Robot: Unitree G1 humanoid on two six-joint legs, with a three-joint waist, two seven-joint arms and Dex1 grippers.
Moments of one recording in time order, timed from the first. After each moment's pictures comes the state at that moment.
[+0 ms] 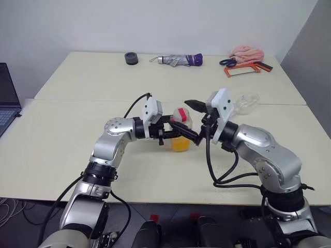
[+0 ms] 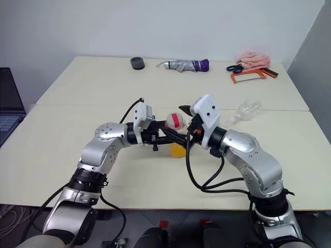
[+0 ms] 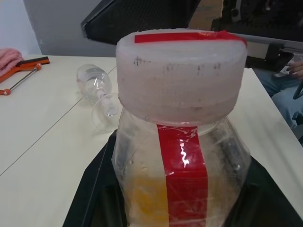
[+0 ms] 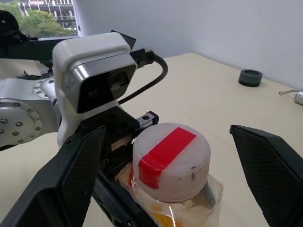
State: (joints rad) left arm -0.66 0.40 -0.13 0.20 -0.37 0.21 -1.17; right arm -0.54 -0.34 0.14 -0.49 0.47 0.75 0.47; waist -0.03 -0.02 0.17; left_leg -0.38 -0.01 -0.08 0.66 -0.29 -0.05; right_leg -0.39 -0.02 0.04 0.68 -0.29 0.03
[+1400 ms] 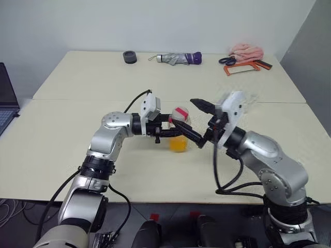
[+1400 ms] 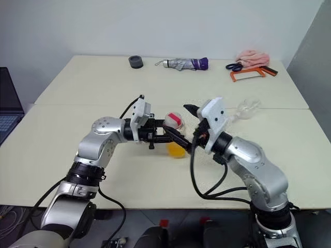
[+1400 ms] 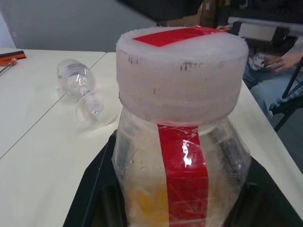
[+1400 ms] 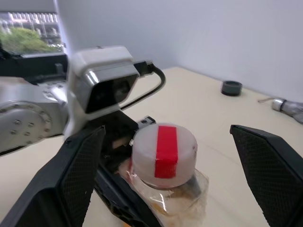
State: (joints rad) left arm -0.73 0.43 -0.12 0.27 -0.35 0.24 -1.28; right arm -0.44 -0.31 0.13 -0.63 0.44 0.75 0.37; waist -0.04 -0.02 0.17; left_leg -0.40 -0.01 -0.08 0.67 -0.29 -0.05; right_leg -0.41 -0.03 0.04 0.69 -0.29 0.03
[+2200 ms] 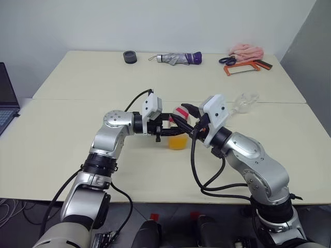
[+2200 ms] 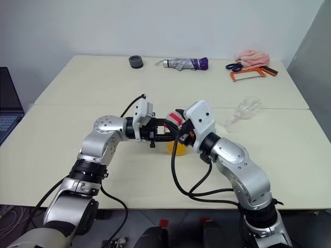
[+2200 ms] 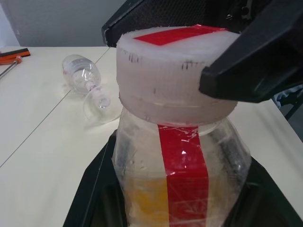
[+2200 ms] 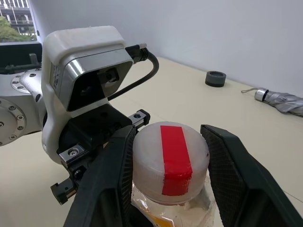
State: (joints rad) left arm -0.75 0.41 -0.12 0.33 -0.31 0.18 -1.30; right arm -0.46 -0.24 0.22 -0.57 0.32 0.71 0.33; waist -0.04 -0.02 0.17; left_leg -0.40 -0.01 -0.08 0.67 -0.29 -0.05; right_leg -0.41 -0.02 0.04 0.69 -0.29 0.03
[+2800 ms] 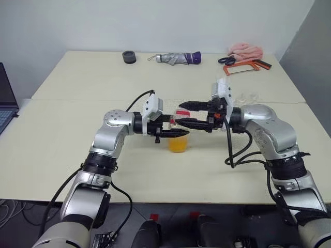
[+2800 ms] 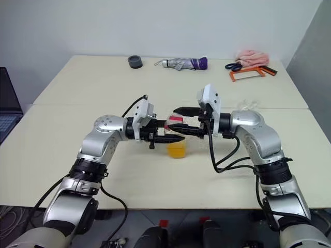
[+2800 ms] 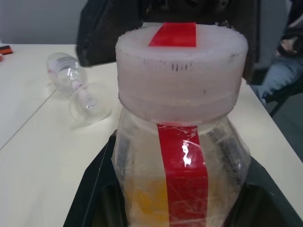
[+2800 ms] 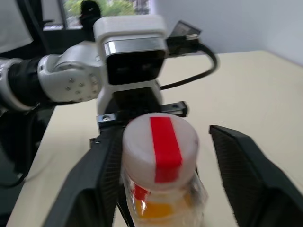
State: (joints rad) left arm -0.76 0.41 -0.12 0.32 -0.31 0.21 -1.31; right arm -0.69 -0.46 0.09 -0.11 0.49 0.54 0.94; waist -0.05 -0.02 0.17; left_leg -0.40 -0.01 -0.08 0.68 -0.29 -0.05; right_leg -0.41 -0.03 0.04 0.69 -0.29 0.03
